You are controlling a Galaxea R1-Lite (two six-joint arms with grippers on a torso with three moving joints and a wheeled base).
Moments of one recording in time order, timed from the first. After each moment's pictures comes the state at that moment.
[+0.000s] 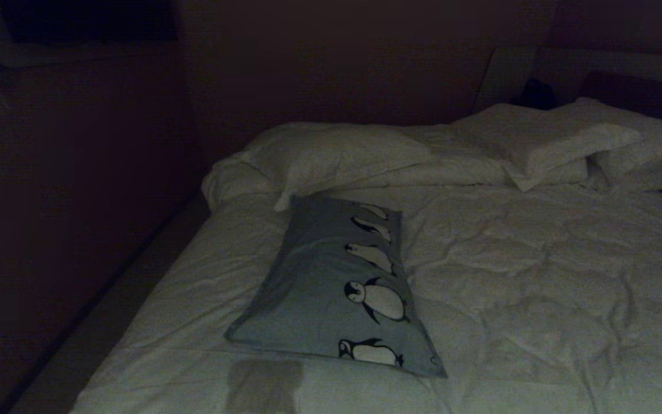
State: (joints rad) left arm 0.00 0.00 0.00 0.00 0.00 0.00; right arm 0.01 0.00 0.00 0.00 0.00 -0.01
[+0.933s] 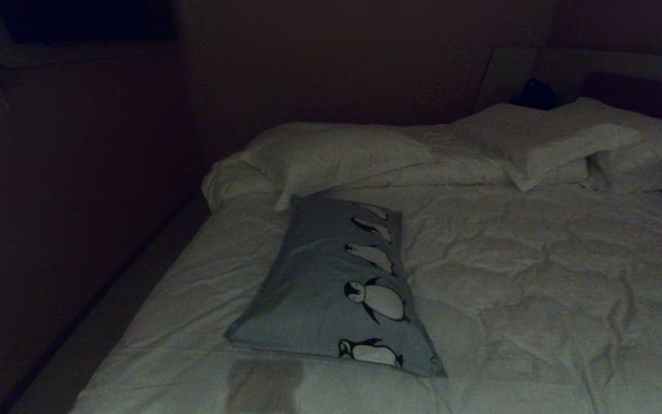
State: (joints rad) left arm 0.00 0.00 0.00 0.00 0.00 0.00; right arm 0.01 0.00 0.00 0.00 0.00 0.00
